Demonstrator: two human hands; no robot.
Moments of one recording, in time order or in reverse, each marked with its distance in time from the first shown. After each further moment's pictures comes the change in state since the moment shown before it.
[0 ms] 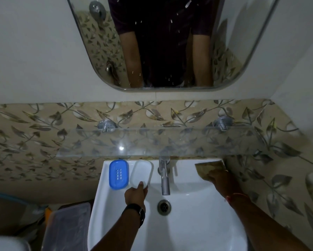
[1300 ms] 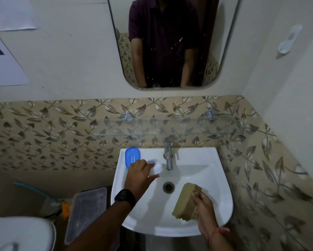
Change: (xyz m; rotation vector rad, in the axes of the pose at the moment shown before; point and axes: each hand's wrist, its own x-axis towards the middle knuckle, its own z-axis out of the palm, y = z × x) left_hand -0.139 0.054 -0.090 1.328 -0.132 1.692; right_hand -0.217 -0.123 0.054 1.611 0.169 0.506
